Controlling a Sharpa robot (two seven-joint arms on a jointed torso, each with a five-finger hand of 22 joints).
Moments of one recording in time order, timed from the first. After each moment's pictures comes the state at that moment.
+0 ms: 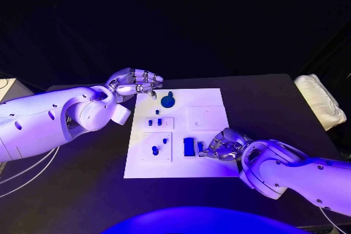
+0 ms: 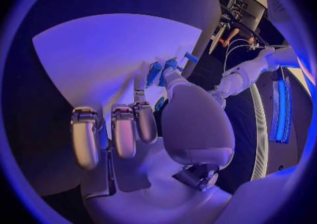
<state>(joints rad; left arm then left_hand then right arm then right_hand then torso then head) 1.23 -0.95 -0.05 1.54 -0.19 -0.11 0.27 1.47 -0.21 0.44 0.18 0.35 0.85 0.19 0.30 0.40 0.87 0.13 0.56 0.21 0.90 0.07 1.13 0.50 0.17 0.83 0.17 0.78 0.76 1.09 -0.90 -0.20 1.86 -1.16 -0.50 -0.56 1.14 -0.19 0.14 0.29 0.11 1.04 0.06 0.39 0.45 1.46 0.00 1.43 1.31 1.47 -0.07 1.57 1.31 0.01 1.47 0.03 1.57 1.31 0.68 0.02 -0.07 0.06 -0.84</state>
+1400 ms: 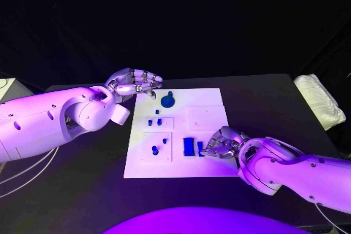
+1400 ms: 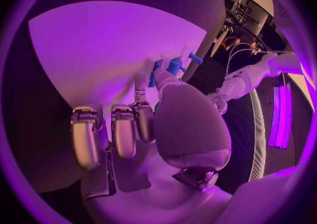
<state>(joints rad) 1.23 -0.95 -0.05 1.54 -0.19 -0.11 0.27 1.47 -0.21 0.44 0.18 0.35 0.85 0.19 0.30 0.40 0.87 0.13 0.56 0.21 0.90 0.07 1.13 0.50 0.17 0.83 0.17 0.78 0.76 1.09 -0.87 -0.20 1.83 -1.20 -0.49 -0.57 1.26 -0.15 0.16 0.26 0.09 1.04 0.07 0.39 0.44 1.46 0.00 1.42 1.31 1.47 -0.07 1.57 1.31 0.01 1.47 0.03 1.57 1.31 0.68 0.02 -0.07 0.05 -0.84</state>
